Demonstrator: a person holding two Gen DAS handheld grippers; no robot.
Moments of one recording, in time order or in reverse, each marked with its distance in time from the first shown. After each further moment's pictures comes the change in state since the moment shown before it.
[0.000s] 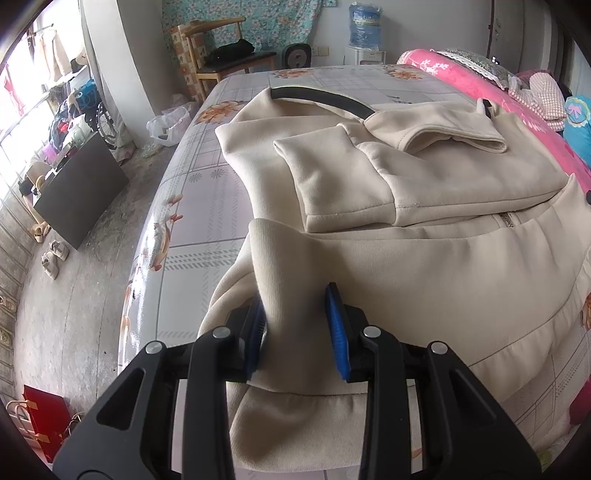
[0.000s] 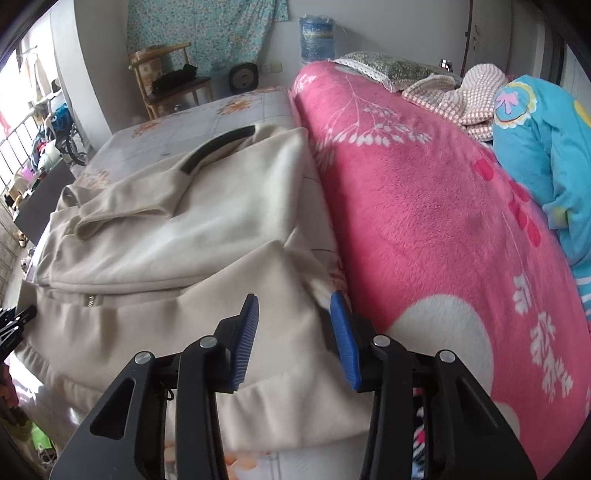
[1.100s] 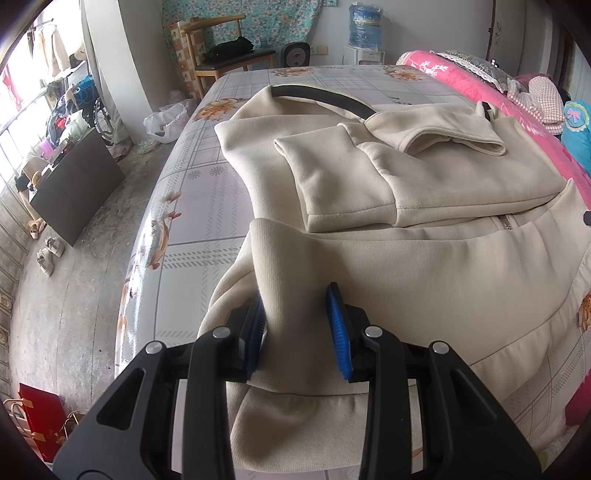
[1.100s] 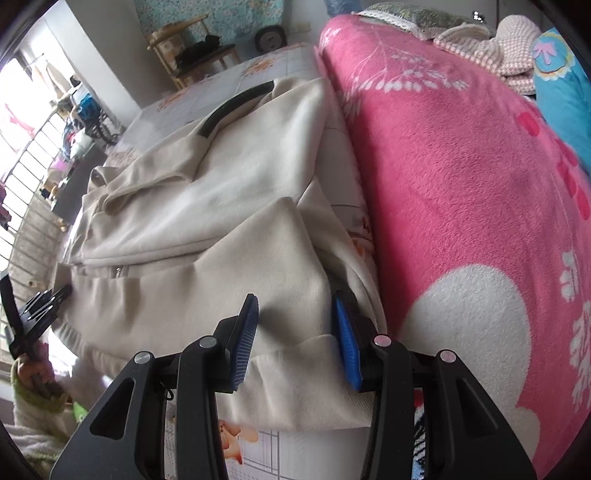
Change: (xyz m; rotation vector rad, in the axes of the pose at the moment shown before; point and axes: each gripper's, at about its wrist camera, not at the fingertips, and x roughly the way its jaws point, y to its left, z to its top) left arm 0.001 0.002 0.001 -0.008 0.005 -0.015; right arm 0.016 -0.020 0.000 0.017 0.182 0.225
